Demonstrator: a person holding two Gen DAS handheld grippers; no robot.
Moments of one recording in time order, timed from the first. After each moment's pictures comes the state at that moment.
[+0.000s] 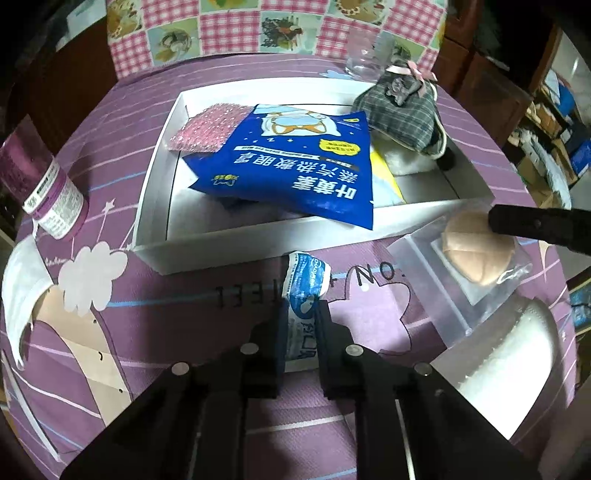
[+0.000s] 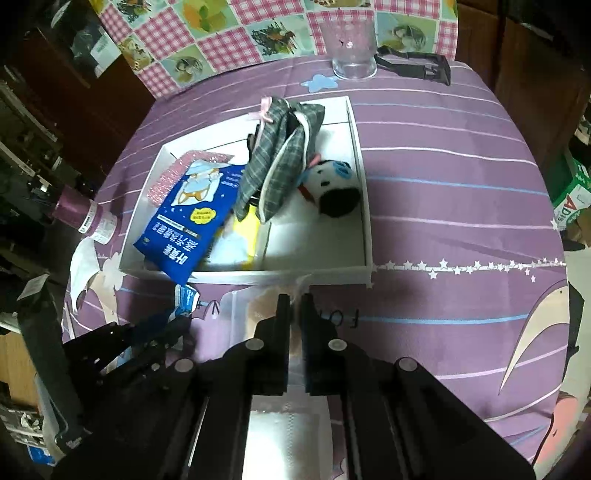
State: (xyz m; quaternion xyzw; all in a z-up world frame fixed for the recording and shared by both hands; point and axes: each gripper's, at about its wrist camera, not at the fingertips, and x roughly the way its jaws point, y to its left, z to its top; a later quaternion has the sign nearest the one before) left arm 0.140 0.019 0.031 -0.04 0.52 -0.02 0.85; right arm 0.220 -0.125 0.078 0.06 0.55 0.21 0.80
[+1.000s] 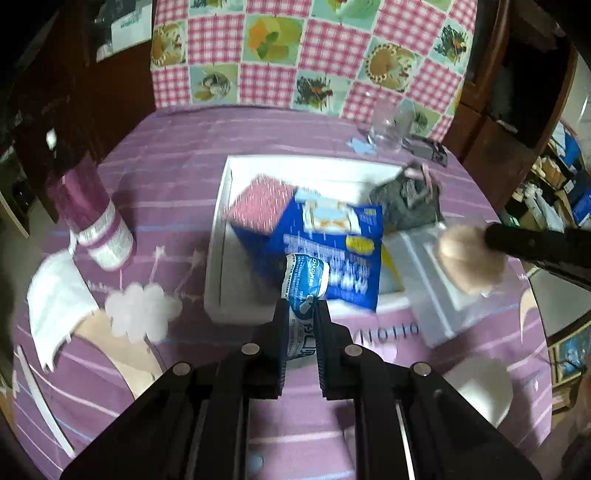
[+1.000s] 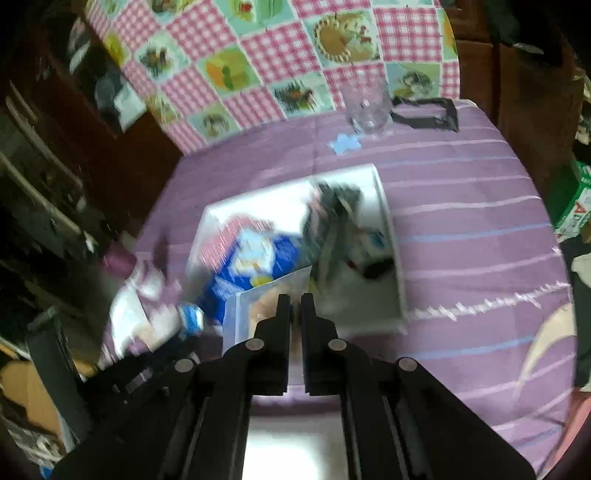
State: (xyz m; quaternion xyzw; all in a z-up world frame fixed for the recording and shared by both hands) left arm 0.145 0.045 0.089 -0.07 0.45 0.02 0.89; right arm 0.226 -0.113 0.131 0.14 0.48 0.23 0.84
